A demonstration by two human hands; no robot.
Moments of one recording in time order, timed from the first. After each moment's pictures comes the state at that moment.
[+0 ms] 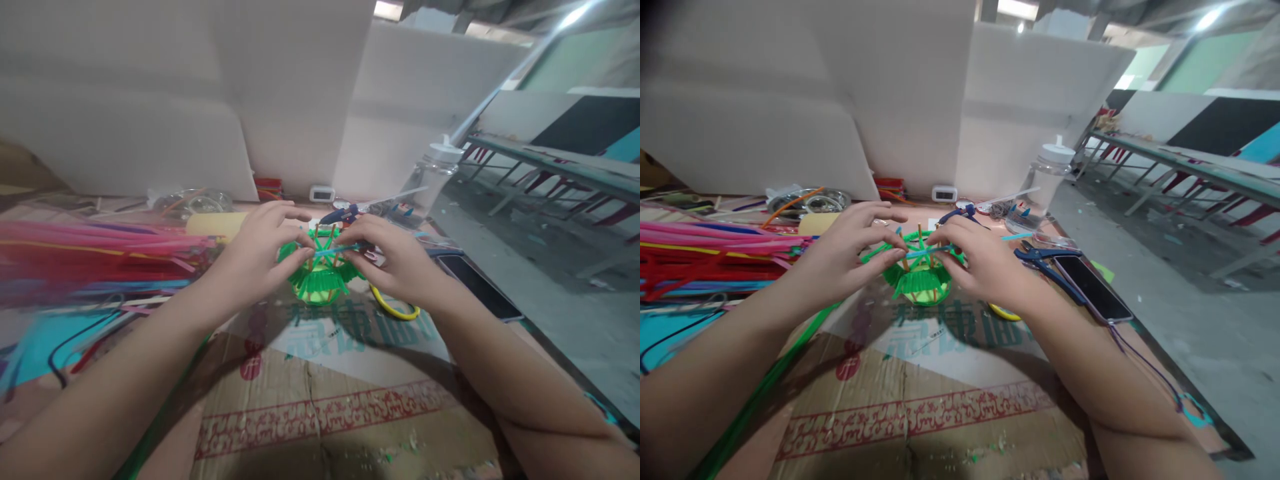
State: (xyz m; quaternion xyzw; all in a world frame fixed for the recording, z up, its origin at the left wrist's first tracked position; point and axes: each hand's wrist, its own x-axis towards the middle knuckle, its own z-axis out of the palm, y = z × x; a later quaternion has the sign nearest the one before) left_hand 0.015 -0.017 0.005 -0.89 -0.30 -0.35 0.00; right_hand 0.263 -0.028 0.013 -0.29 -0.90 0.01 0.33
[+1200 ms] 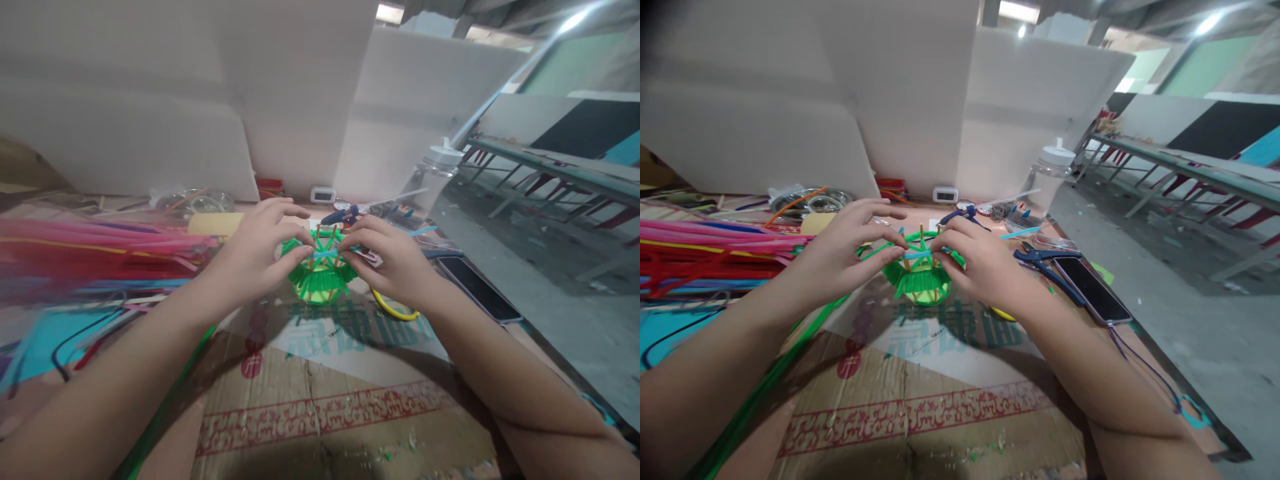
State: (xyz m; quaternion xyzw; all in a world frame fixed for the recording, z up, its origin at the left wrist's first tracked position) left_hand 0.012 -0.017 0.008 -0.88 -0.31 -0.35 0.00; right_hand 0.261 -0.026 0.007 -0.28 -0.90 -0.04 0.35
